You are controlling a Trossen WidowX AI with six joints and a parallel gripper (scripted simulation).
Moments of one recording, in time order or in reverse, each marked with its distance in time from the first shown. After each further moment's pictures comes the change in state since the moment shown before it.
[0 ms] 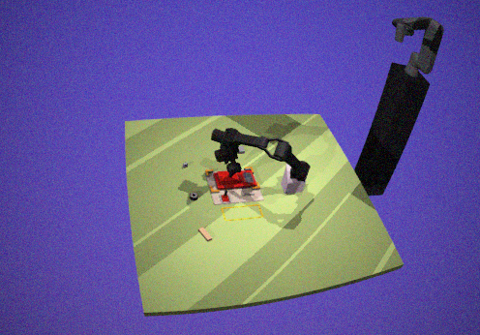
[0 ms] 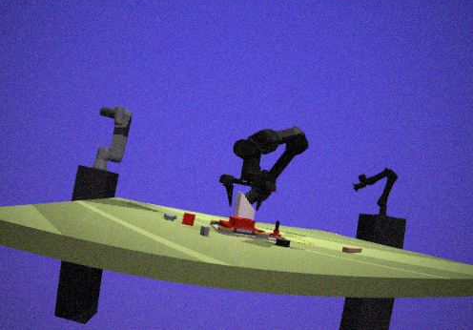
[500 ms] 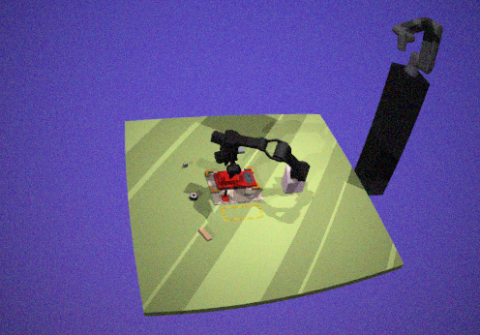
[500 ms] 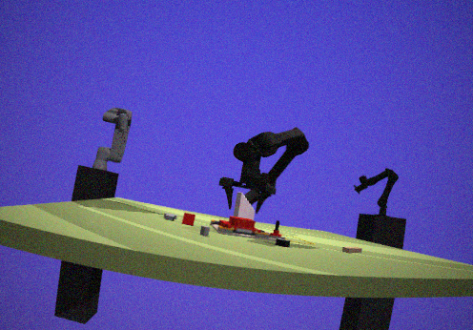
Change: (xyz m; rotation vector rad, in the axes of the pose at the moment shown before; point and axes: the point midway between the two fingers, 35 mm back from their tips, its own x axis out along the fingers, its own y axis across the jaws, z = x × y) arm 0.010 0.000 0.000 0.000 0.000 0.001
